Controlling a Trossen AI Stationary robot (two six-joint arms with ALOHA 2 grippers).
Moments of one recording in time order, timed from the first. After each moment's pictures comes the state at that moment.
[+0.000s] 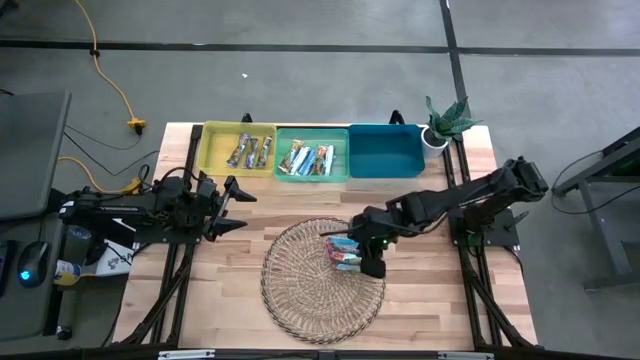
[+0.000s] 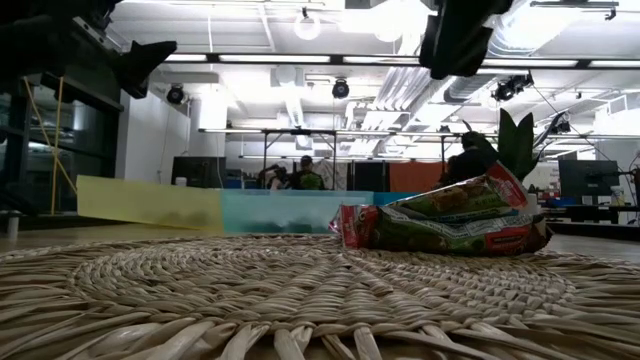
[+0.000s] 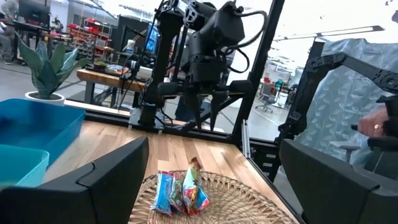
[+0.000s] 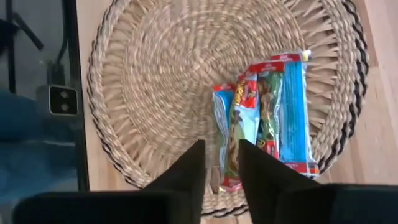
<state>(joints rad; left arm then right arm) 0.04 0.22 0.09 0.30 0.22 -0.27 0.26 1.57 1.28 -0.75 -0.11 0.48</state>
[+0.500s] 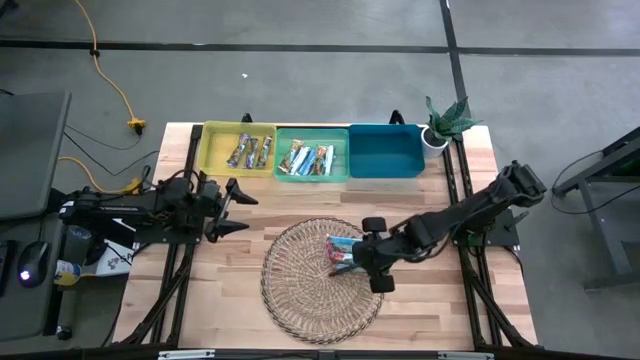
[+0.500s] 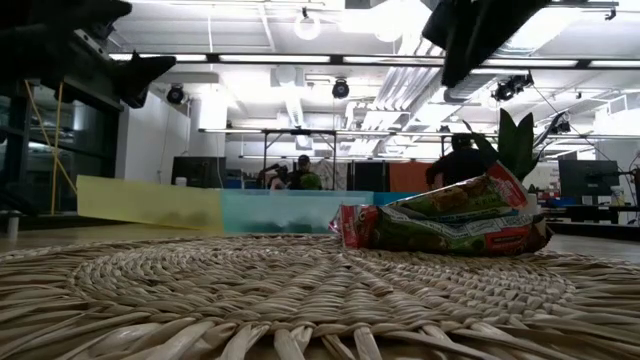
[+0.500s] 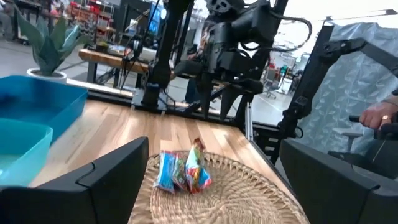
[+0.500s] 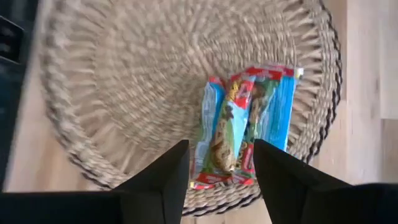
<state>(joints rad) 0.04 0.22 0.10 0.22 0.22 -0.27 0.42 1.61 1.27 -0.77 0.15 0.31</state>
